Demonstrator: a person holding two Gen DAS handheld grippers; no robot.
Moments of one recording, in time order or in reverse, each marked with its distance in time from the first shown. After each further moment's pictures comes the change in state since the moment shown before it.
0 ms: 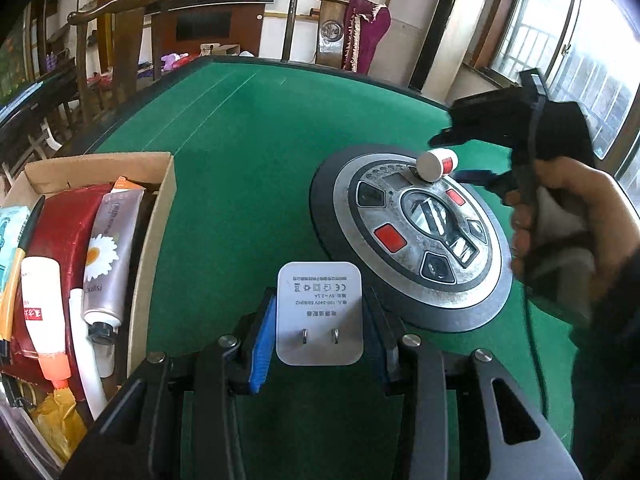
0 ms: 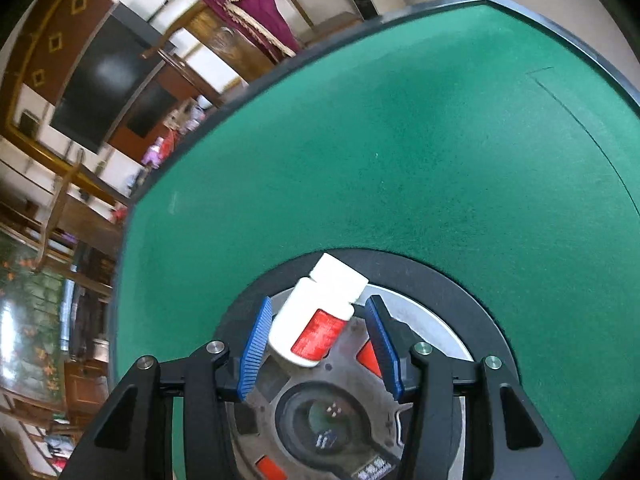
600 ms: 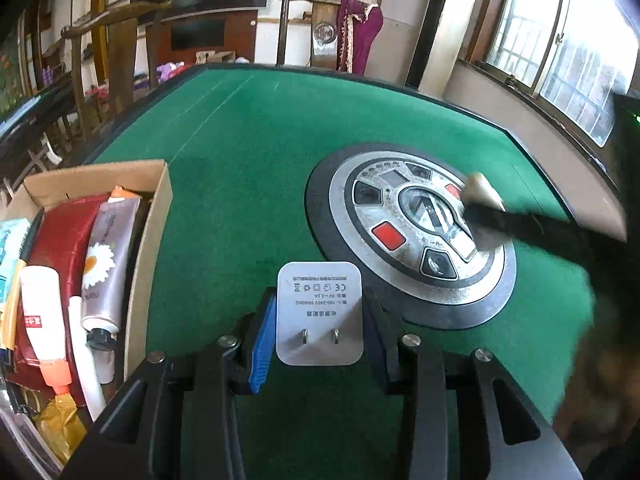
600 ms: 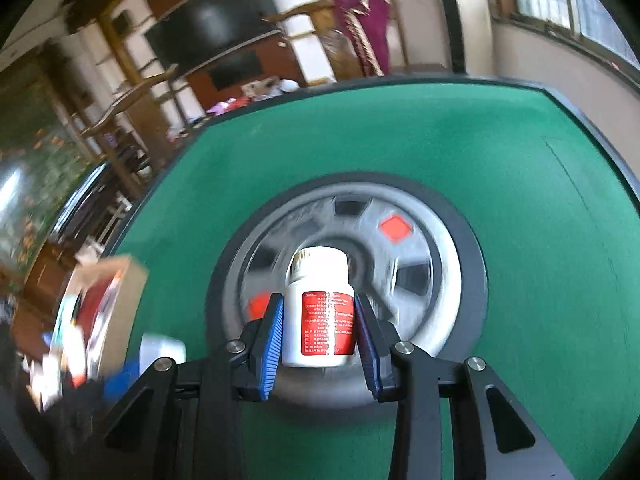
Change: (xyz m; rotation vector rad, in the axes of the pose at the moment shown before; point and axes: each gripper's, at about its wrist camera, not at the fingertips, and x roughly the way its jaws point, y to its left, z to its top) left arm 0.000 -0.008 -0.004 0.048 -0.021 0.024; right arm -0.094 -0.007 -0.128 -0.452 -0.120 0.083
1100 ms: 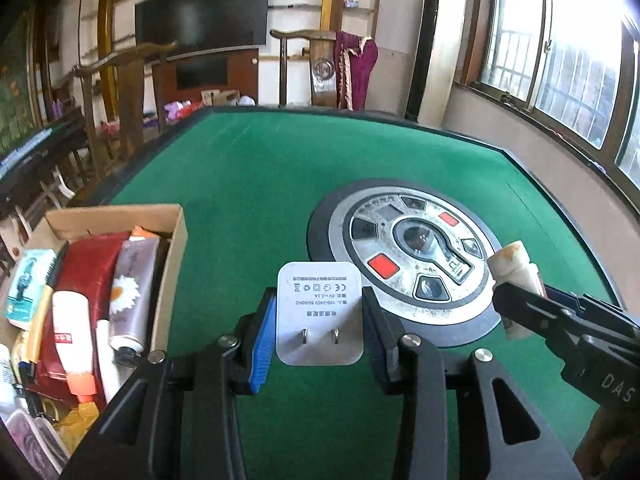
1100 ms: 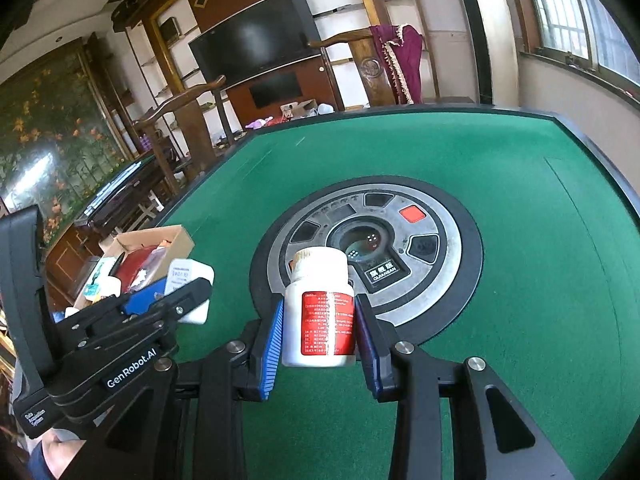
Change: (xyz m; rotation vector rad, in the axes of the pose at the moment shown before) left arm -0.023 -0.011 0.000 0.047 -0.147 0.059; right arm -0.031 0.013 -0.037 -0.081 -0.091 0.084
